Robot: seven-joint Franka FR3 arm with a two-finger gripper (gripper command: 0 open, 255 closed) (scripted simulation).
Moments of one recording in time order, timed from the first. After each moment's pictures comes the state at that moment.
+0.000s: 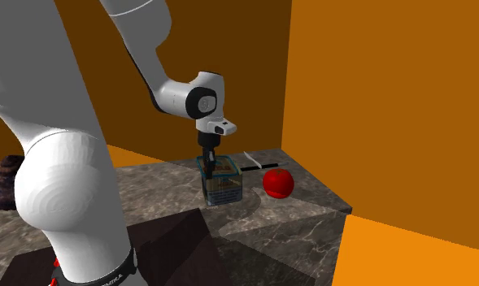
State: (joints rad) arm 0.17 -0.10 0.58 -2.64 0.20 2.52 0.72
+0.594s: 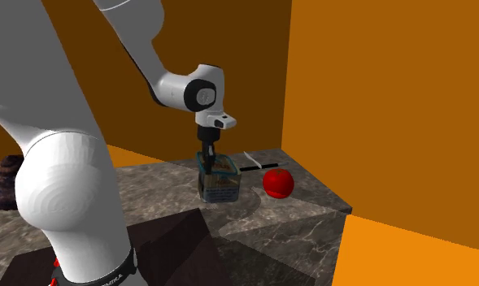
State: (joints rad) arm 0.17 -0.16 0.57 -2.63 0.24 2.44 0.69
